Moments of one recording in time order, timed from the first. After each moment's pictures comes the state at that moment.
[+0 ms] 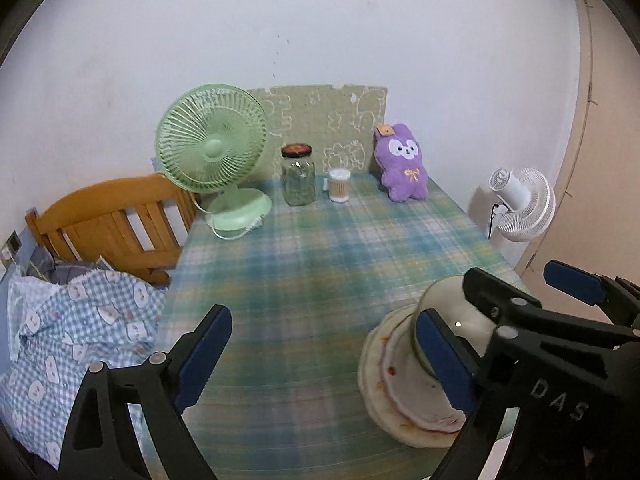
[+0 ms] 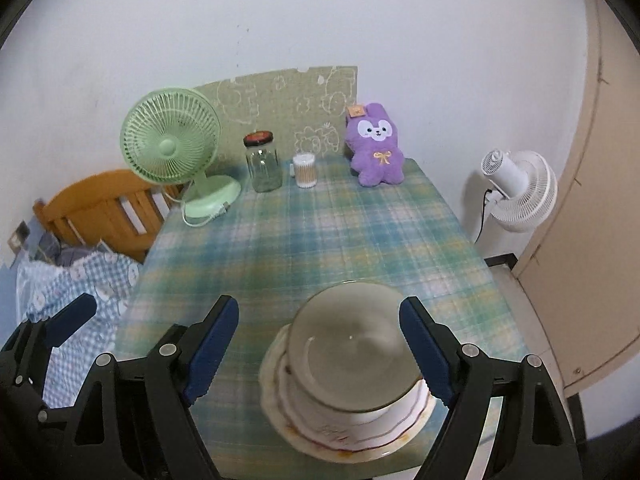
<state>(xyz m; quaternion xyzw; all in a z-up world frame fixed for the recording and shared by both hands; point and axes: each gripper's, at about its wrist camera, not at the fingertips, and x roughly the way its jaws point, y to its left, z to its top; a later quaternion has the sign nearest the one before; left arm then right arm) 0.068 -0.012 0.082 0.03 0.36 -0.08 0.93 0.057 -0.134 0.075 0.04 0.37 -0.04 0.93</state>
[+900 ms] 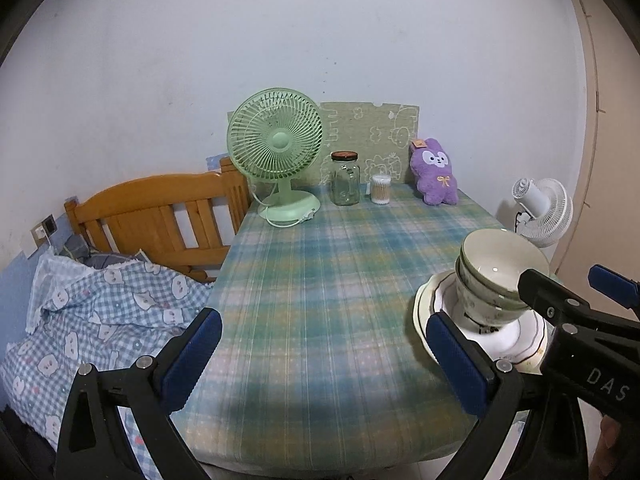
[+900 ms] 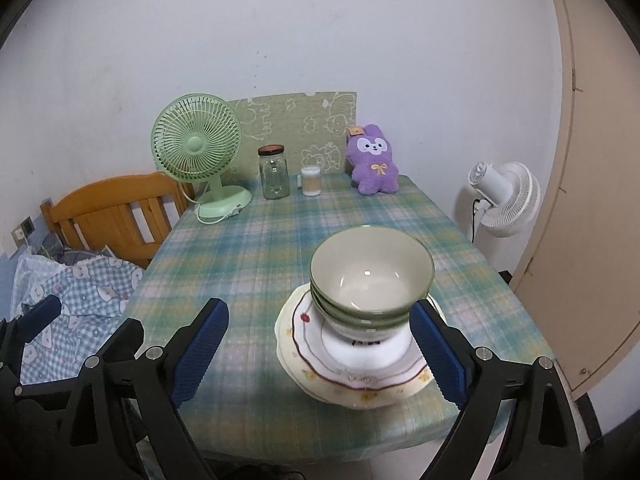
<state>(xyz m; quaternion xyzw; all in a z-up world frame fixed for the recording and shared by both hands) -0.026 0.041 0.036 0.02 0.29 -0.02 0.96 -0.046 -0.102 0.028 0.03 0.29 -0.04 0.96</state>
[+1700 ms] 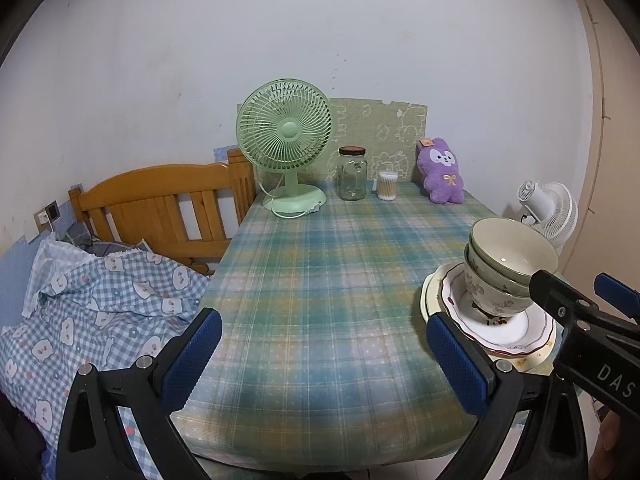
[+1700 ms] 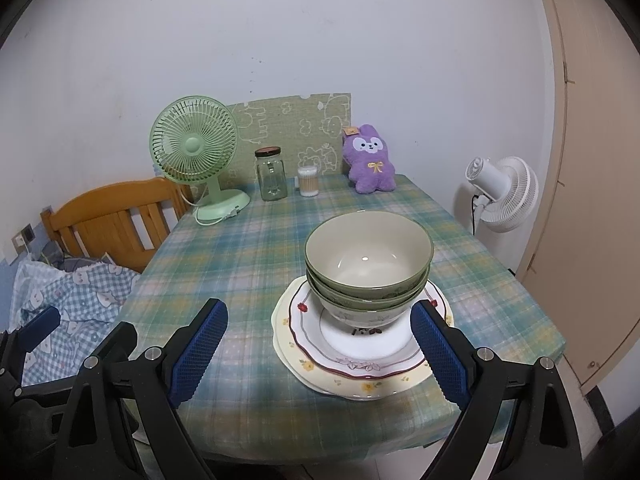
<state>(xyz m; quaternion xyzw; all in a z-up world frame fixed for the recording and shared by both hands) -0.032 0.048 0.015 0.01 0.29 -0.02 0.96 -0.054 -0.105 0.002 0.04 0.27 -0.05 0.96</state>
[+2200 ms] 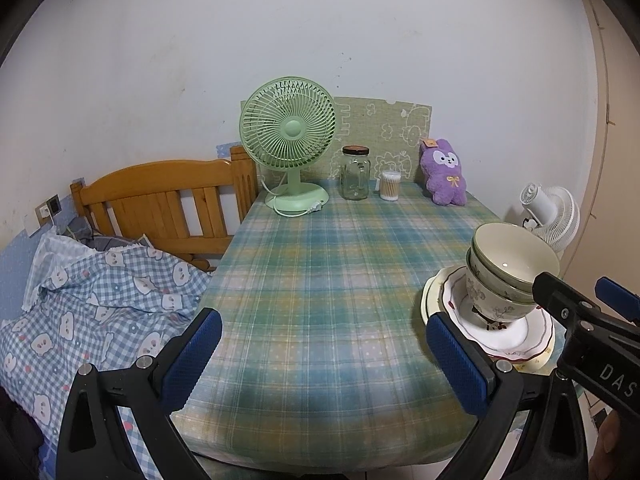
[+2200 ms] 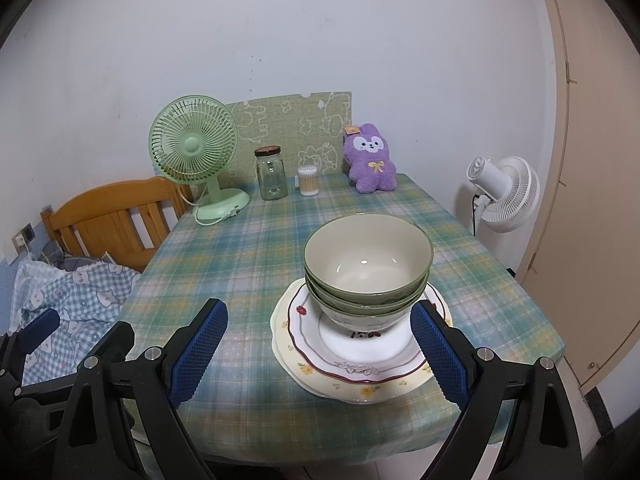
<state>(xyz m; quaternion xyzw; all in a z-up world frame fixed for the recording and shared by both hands) -0.029 0.051 0.016 0.00 0.29 -0.01 0.96 -0.052 -0.106 0.003 0.04 0.28 -0.04 0.96</state>
